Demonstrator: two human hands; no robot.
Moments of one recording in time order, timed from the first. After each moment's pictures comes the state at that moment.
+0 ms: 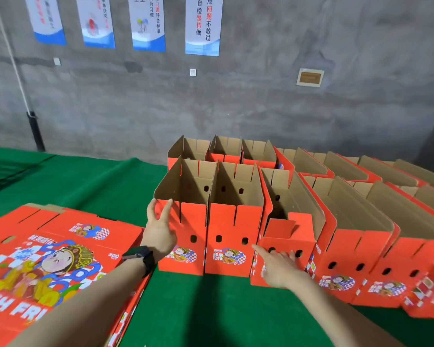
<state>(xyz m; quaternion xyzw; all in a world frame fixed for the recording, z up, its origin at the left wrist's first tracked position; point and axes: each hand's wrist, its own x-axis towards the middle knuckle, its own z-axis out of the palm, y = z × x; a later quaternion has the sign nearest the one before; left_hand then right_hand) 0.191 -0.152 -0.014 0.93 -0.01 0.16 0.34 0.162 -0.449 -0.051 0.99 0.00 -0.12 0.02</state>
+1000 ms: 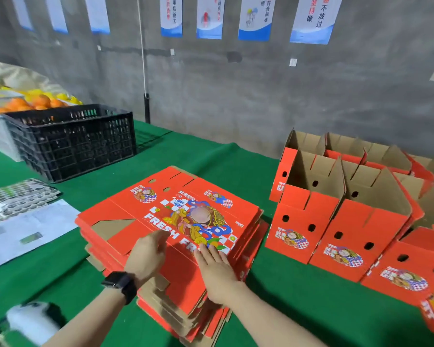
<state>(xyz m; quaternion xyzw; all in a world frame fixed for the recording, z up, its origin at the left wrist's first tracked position) -0.003 0.111 -0.054 0.93 0.15 0.17 0.29 0.061 -0.065 -0.094 0.92 0.38 -0.07 0.03</state>
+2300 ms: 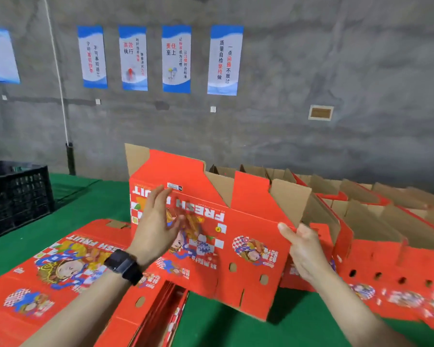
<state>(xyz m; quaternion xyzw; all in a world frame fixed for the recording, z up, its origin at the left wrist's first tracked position) 0.020 -0.041 0.117 0.89 -0.09 0.32 0.32 0.045 -0.336 0.076 0.65 0.08 0.17 -0.74</state>
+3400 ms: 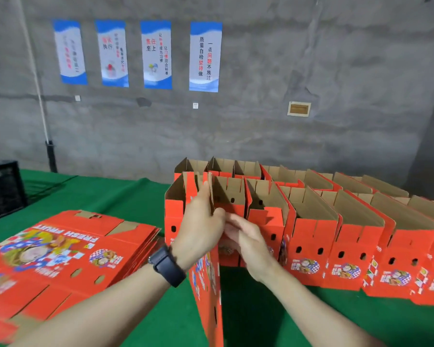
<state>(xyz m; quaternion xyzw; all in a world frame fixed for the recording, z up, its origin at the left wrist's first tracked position) -0.070 -0.250 0.149 0.81 -0.17 0.24 0.50 -0.052 -0.370 0.091 0.67 0.22 0.06 -0.71</state>
